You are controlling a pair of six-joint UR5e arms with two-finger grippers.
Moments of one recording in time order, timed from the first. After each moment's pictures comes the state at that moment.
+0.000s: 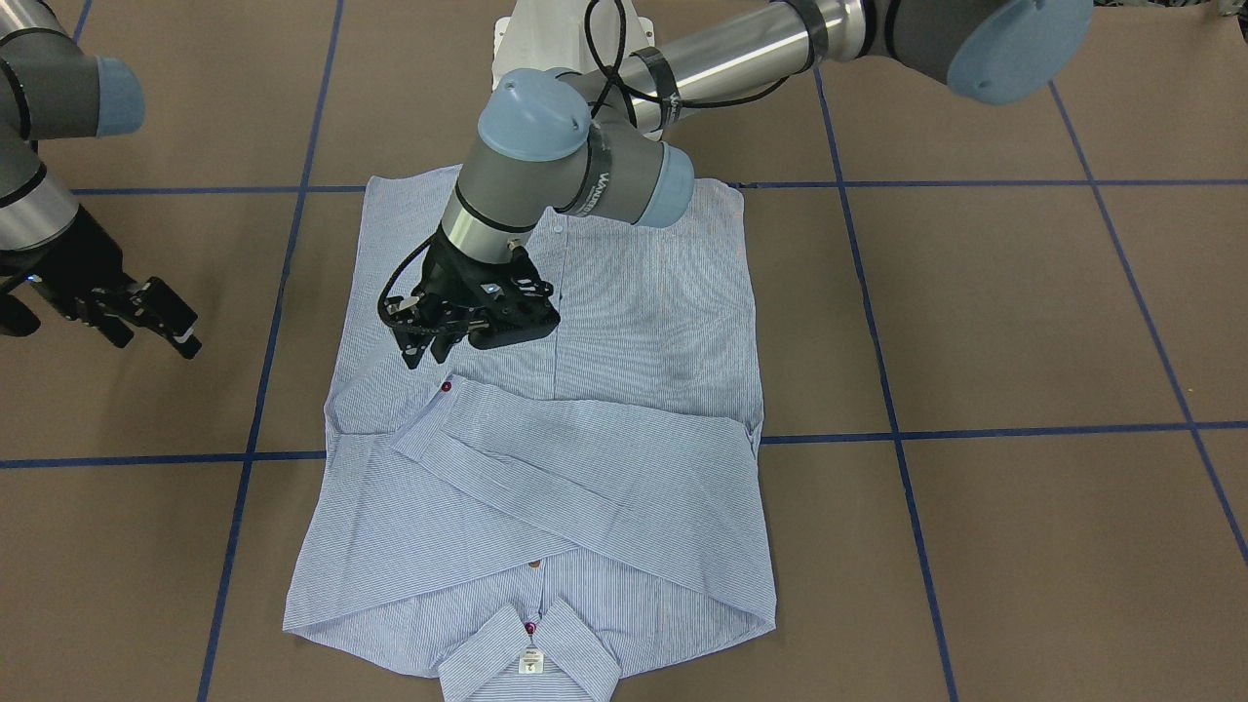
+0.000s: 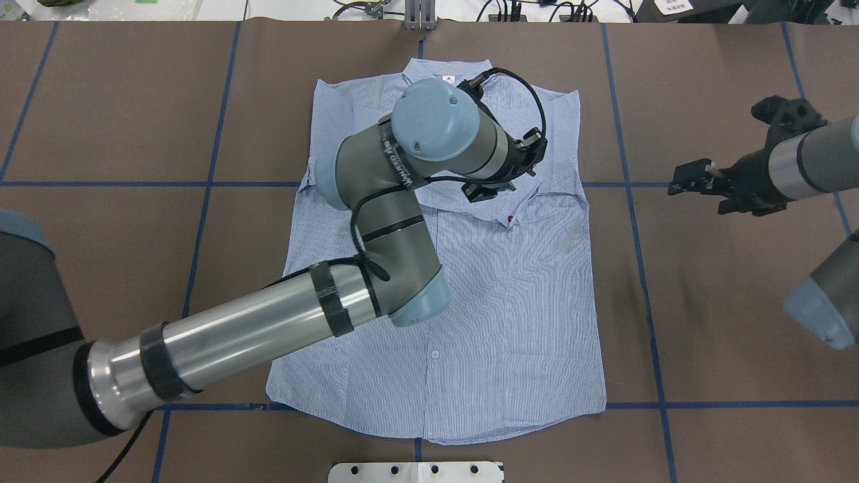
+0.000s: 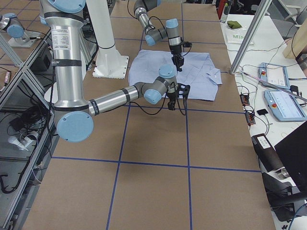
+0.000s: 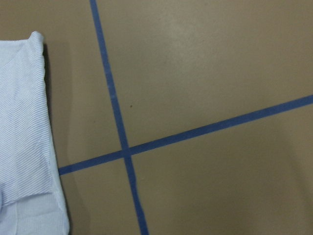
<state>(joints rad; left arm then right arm) -0.54 -2.61 -1.20 -2.21 -1.82 -1.86 0.89 -1.53 1.85 -1.01 2.05 1.34</state>
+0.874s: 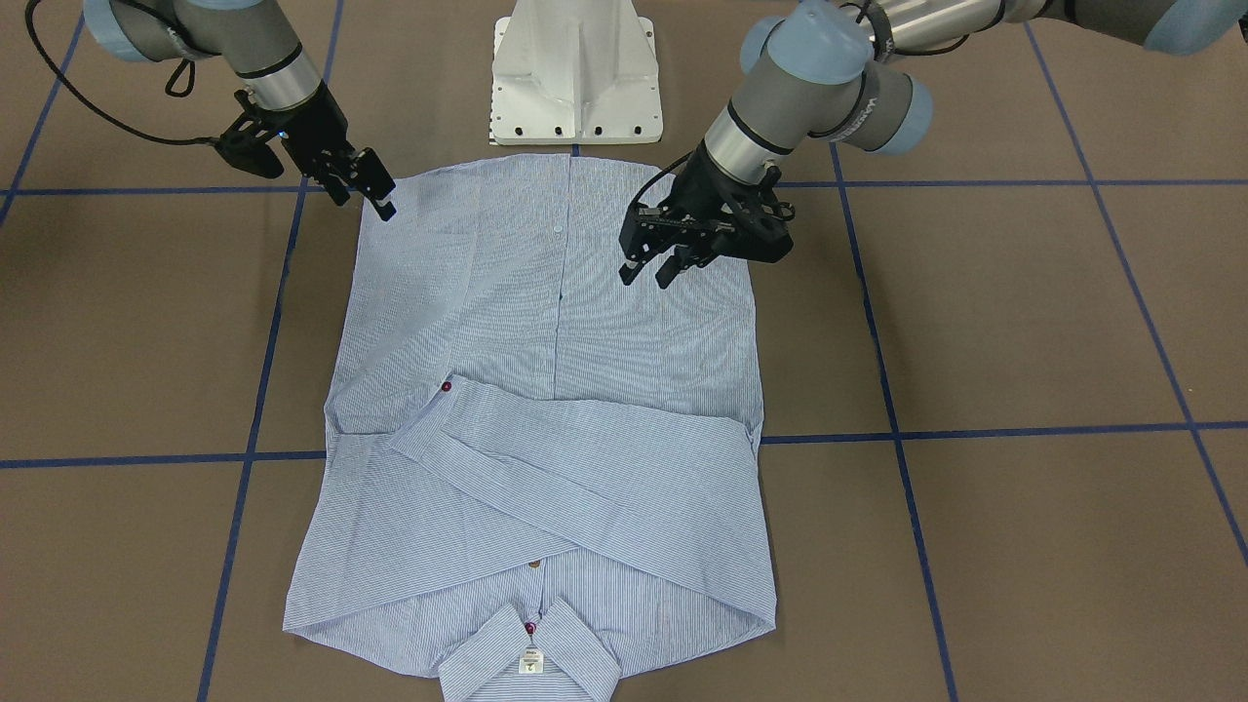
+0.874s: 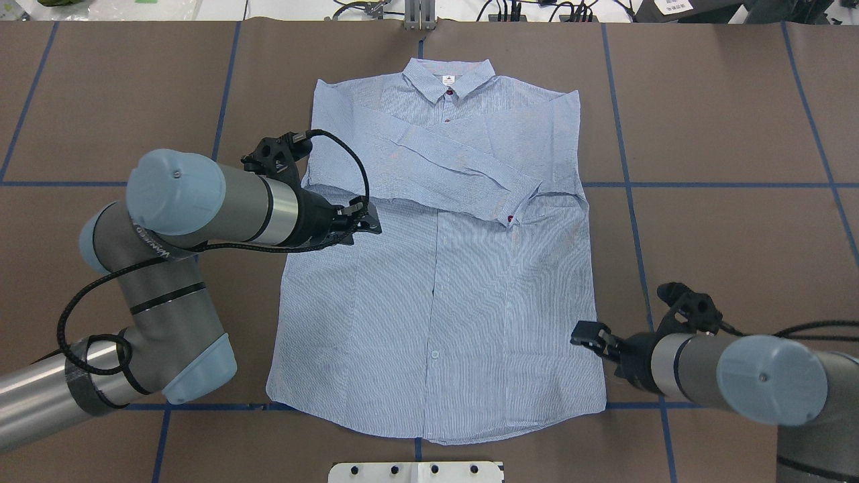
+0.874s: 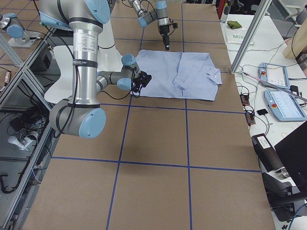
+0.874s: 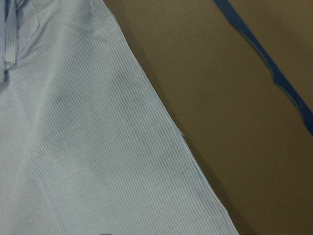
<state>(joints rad) -0.57 -2.05 -1.77 -2.16 -1.88 -1.57 0.23 -1.66 2.10 -1.04 1.55 2.01</state>
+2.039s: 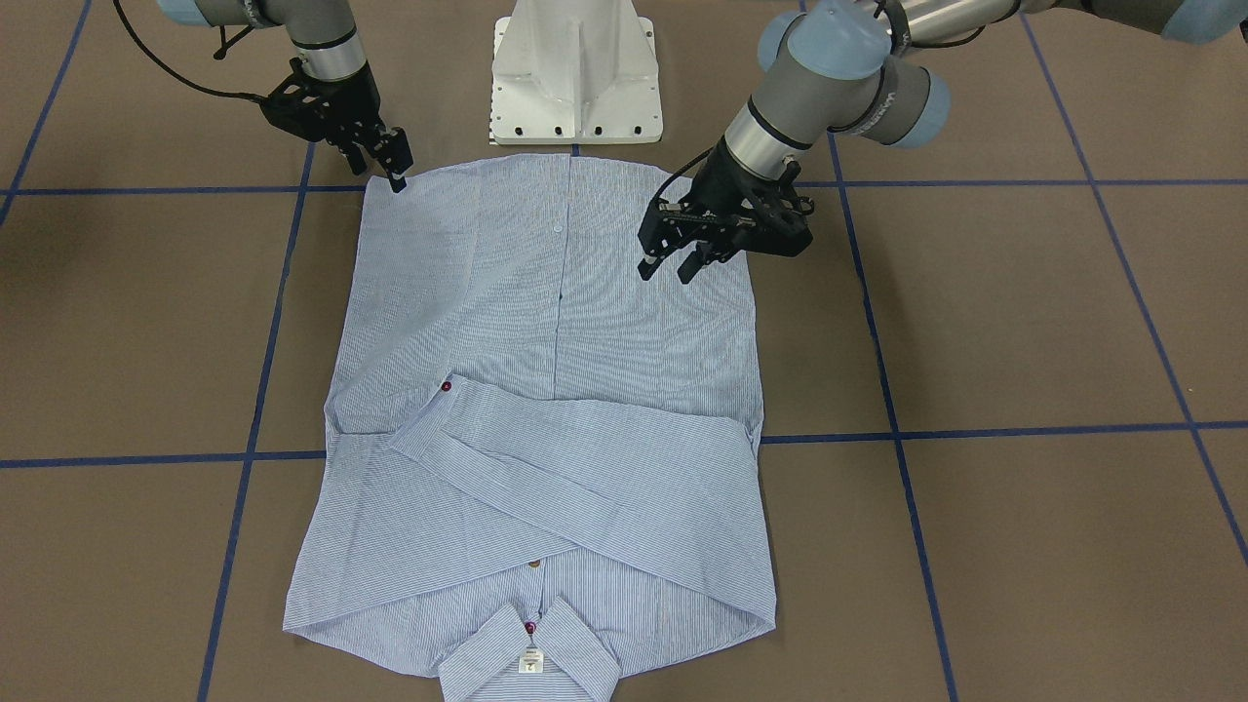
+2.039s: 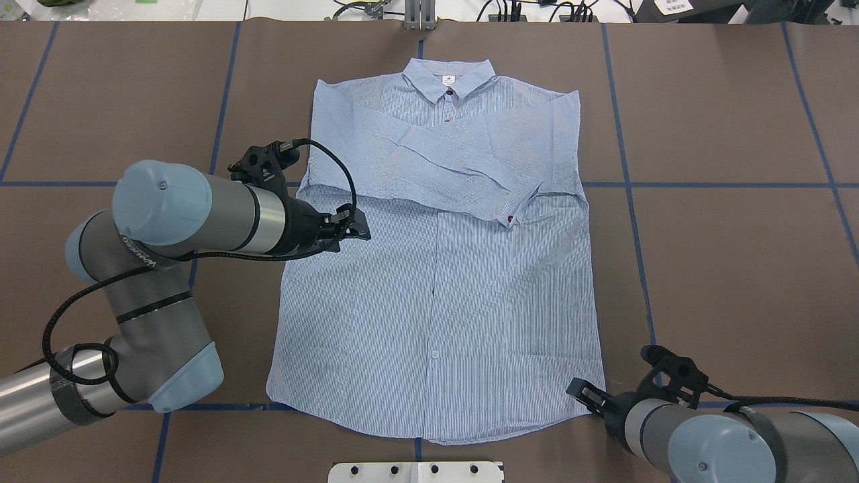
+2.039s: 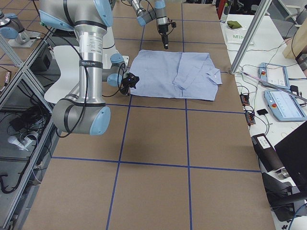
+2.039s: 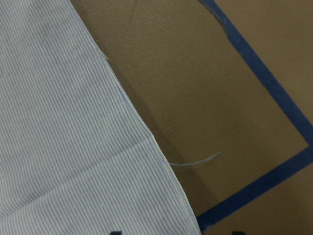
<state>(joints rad) -0.56 -2.02 -1.79 -2.16 -1.87 -1.58 0.06 -1.64 2.12 -1.24 1.42 2.12</state>
